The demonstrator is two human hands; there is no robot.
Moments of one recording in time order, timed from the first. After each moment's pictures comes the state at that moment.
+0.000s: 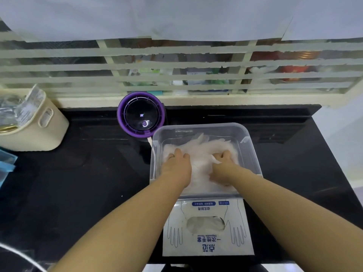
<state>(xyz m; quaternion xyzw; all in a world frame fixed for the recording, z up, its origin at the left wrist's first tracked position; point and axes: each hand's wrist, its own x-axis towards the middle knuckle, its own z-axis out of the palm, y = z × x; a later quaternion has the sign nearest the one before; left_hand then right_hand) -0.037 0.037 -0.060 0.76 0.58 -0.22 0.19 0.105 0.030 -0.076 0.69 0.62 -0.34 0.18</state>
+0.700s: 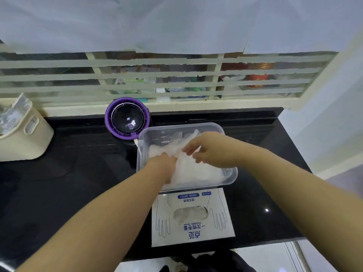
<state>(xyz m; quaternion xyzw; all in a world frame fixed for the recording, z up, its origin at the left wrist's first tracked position) -0.043 0.038 -0.050 0.81 0.49 -0.30 0.15 0.106 -0.008 0.053 0.59 0.74 -0.32 -0.01</state>
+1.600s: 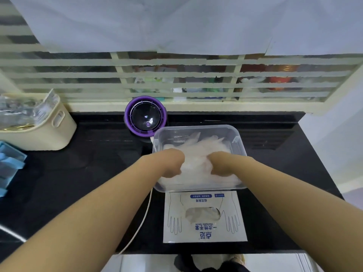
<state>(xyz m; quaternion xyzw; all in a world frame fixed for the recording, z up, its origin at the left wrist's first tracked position) -0.066 0.031 0.001 0.81 0.48 -0.24 0.22 0.108 0.020 -0.032 0.61 0.71 -0.27 0.21</state>
